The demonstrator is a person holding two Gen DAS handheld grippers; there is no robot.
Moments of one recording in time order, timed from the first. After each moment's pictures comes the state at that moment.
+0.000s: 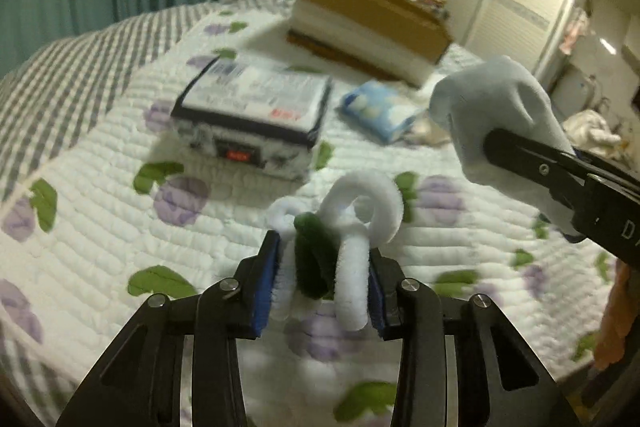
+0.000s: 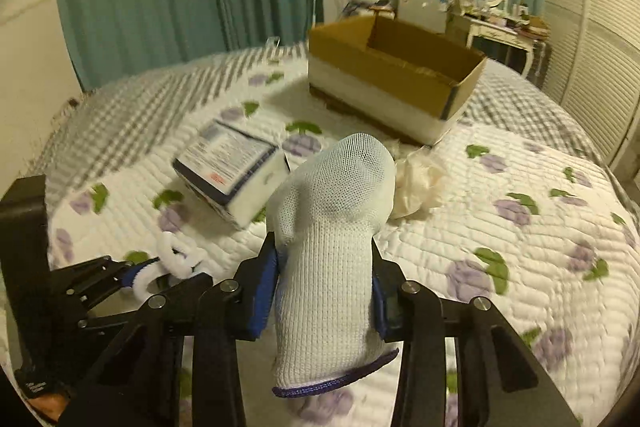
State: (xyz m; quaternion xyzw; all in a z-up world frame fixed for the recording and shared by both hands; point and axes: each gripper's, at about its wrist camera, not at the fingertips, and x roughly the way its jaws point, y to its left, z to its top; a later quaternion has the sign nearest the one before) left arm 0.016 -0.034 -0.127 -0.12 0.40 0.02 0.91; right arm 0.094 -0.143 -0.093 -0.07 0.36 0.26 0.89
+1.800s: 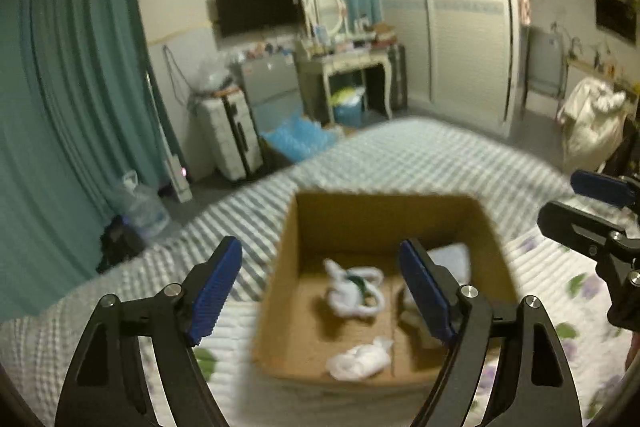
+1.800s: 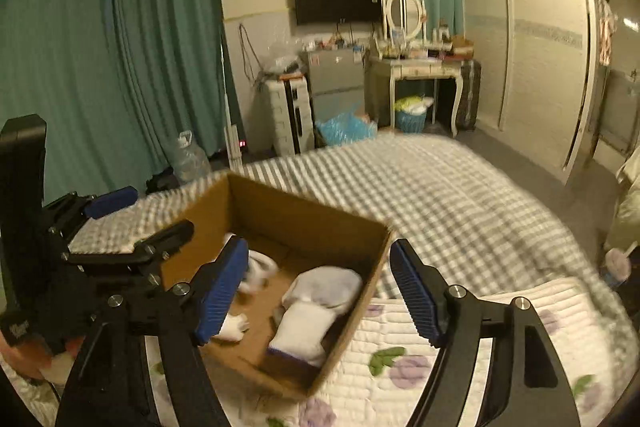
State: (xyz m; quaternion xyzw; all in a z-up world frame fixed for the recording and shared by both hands) left arm 0.308 -0.034 0.024 0.08 0.27 -0.02 0.96; right arm 0.344 -0.183 0.019 0.01 0.27 0.15 0.95
